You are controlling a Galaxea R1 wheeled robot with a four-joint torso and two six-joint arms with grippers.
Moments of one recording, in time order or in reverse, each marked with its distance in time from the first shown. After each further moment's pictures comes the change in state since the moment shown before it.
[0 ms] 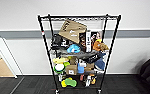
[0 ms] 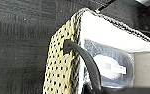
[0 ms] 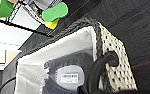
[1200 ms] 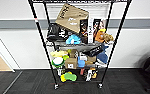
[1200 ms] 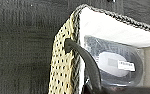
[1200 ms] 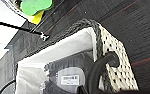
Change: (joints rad) left arm -0.003 0.090 -0.147 0.043 0.036 0.000; right arm 0.016 0.063 -0.092 0.000 -0.003 -0.004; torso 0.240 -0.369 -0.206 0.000
